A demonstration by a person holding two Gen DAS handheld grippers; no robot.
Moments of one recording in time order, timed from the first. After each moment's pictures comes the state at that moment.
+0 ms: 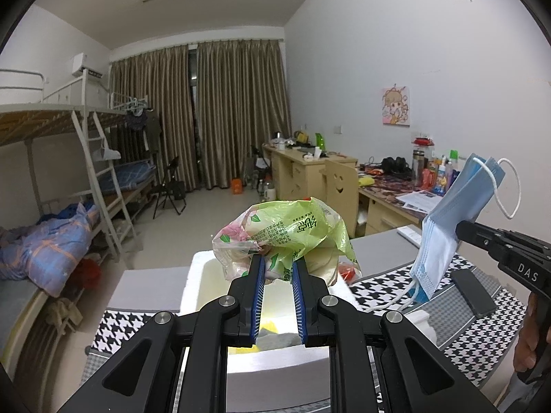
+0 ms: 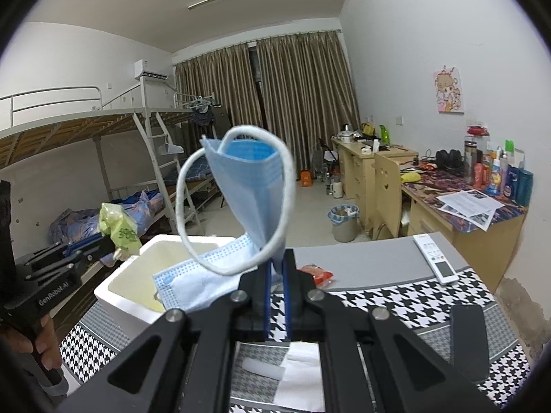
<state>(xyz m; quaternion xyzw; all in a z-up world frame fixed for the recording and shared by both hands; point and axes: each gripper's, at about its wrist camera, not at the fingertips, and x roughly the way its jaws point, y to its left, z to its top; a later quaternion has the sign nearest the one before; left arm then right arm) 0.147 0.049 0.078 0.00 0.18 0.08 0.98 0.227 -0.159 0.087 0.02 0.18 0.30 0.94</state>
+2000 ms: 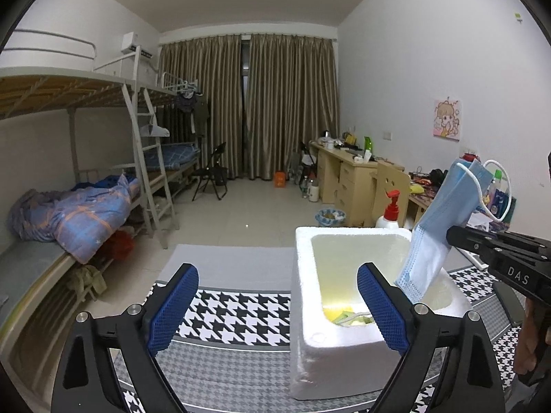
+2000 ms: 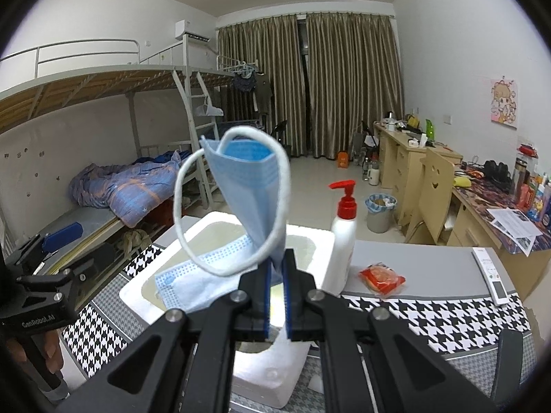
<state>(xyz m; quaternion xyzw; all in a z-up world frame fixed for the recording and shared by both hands) 0.114 0.135 0.058 -0.05 0.18 0.17 0.97 0.230 -0.048 0.080 -0.05 0.22 0.36 0.90</state>
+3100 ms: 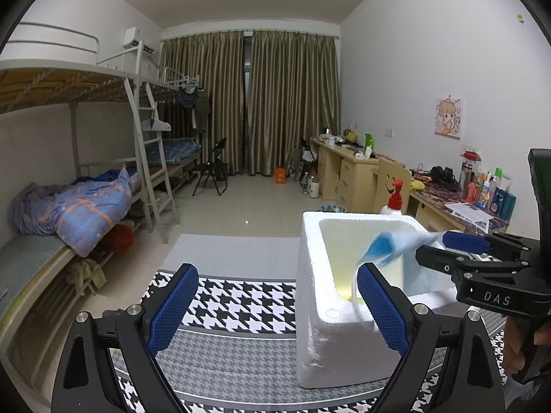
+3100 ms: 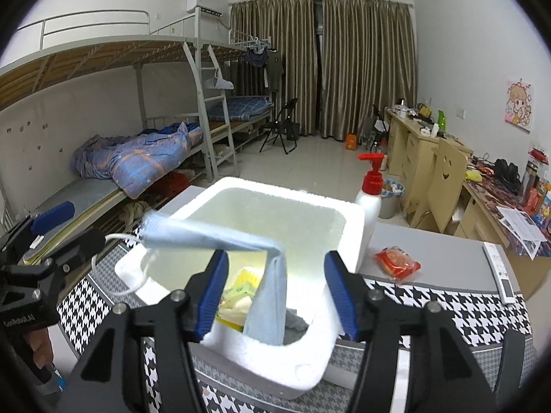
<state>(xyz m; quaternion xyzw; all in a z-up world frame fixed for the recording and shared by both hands) 0.105 0.144 0.046 -0.05 0.19 0.17 0.97 0.228 -0.026 0.061 -0.10 0.26 0.37 0.89</state>
